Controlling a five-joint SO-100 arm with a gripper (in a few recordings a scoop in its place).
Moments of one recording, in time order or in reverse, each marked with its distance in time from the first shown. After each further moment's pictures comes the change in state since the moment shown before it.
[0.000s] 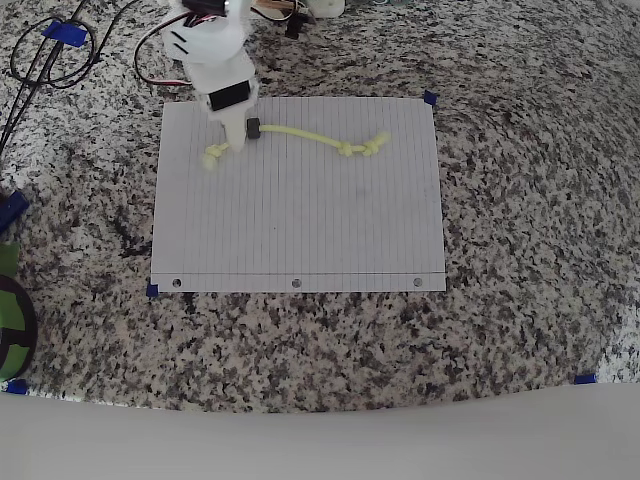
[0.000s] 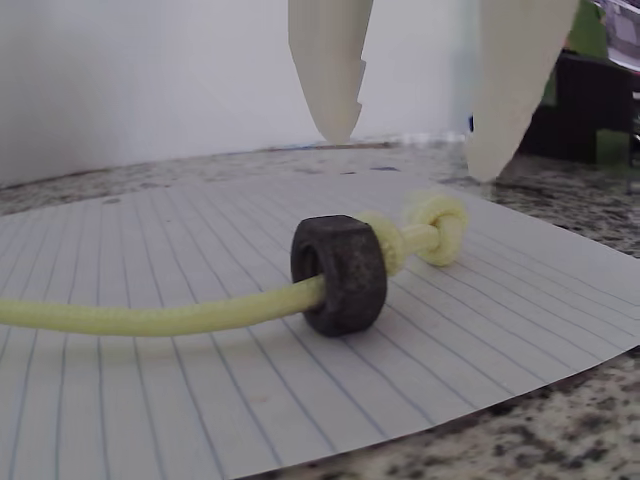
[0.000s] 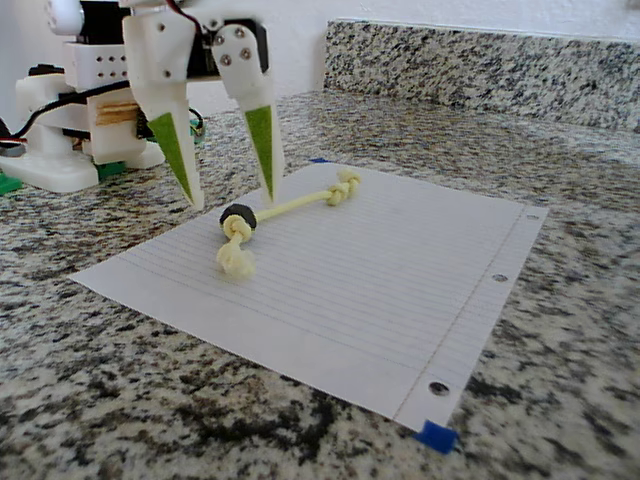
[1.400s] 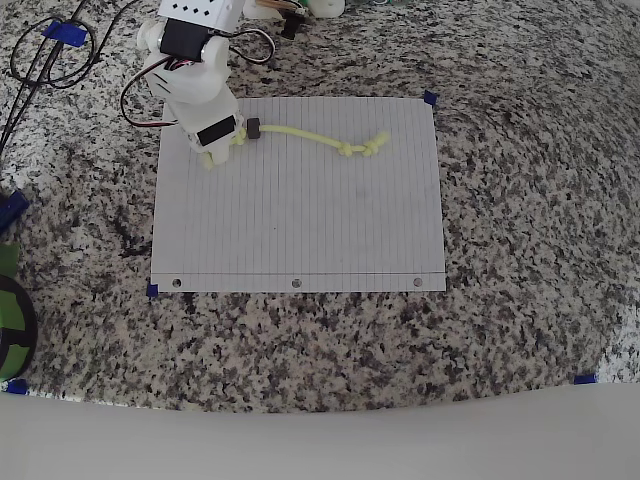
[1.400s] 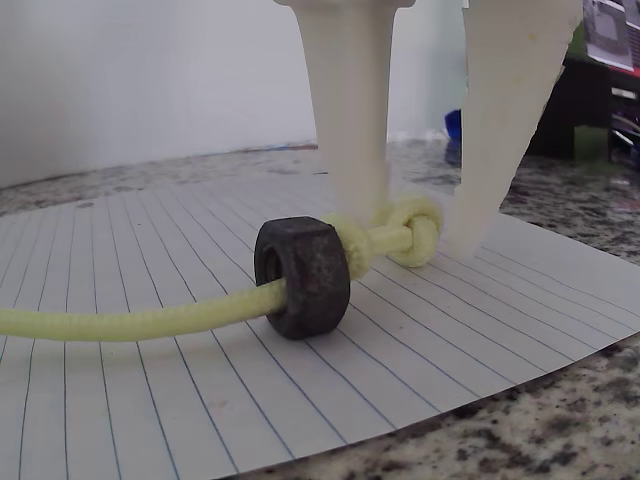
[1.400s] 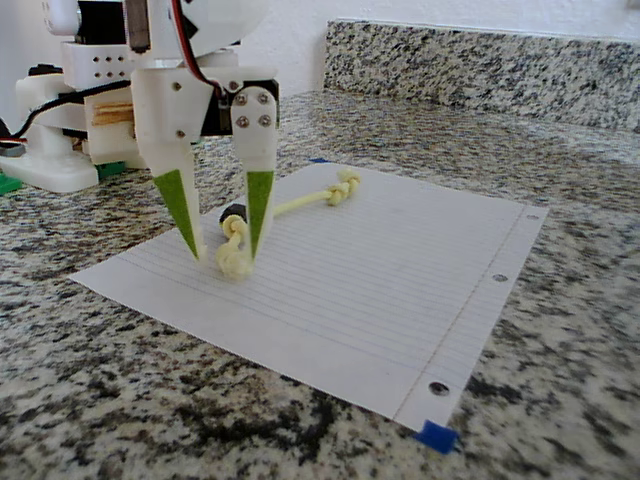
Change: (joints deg) arm 1.9 -16.5 -7.6 -5.6 7.6
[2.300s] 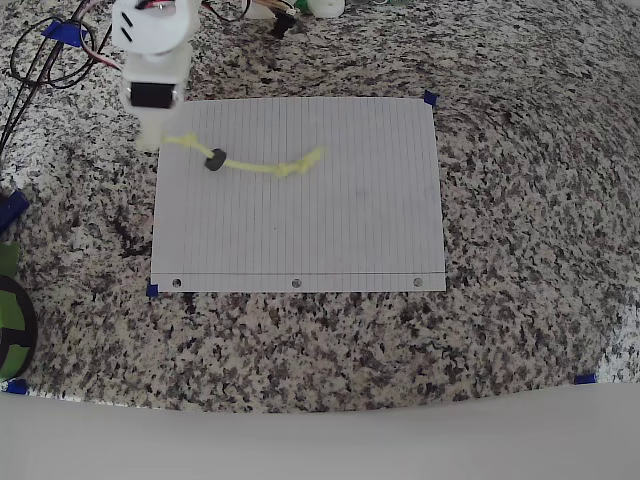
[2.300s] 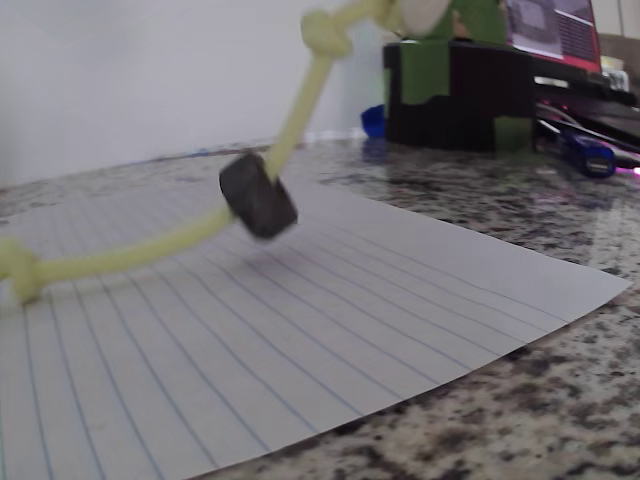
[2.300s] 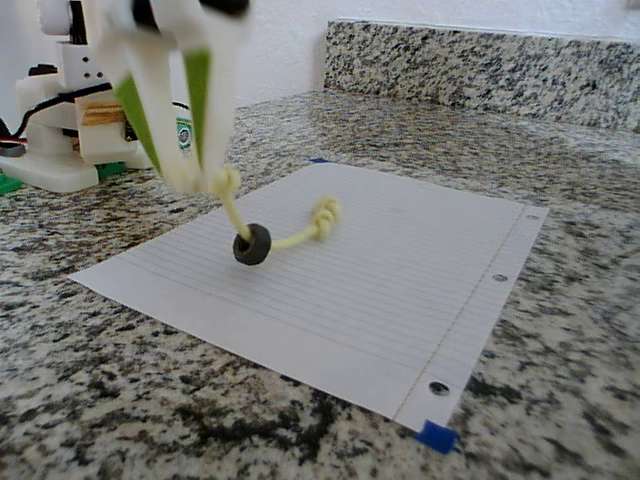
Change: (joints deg) arm 8.3 19.6 0.0 -2.5 -25.5
